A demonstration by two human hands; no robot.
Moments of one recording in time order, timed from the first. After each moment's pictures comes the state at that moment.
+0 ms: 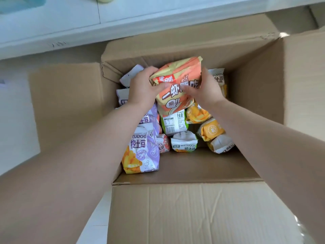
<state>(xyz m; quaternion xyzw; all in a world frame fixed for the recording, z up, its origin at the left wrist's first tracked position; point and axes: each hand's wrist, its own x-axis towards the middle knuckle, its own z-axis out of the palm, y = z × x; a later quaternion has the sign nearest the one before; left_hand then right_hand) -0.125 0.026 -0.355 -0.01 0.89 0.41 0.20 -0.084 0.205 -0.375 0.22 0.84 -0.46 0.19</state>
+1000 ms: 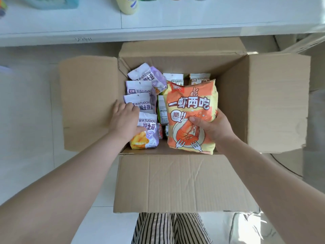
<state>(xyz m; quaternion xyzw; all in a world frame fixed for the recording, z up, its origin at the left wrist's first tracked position) -0.015 -0.058 -0.292 0.17 0.95 -0.04 0.26 0.042 0.203 -0.257 0.39 0.64 -0.61 0.24</state>
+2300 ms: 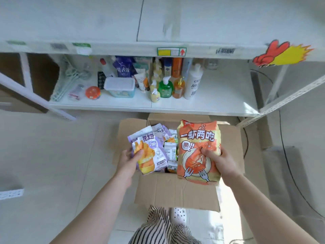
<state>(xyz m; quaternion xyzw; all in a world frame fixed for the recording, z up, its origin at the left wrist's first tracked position) 0.082 -0.074 0.015 -0.33 0.65 0.66 0.18 0.096 0.221 0.045 0.34 0.62 -0.68 0.20</state>
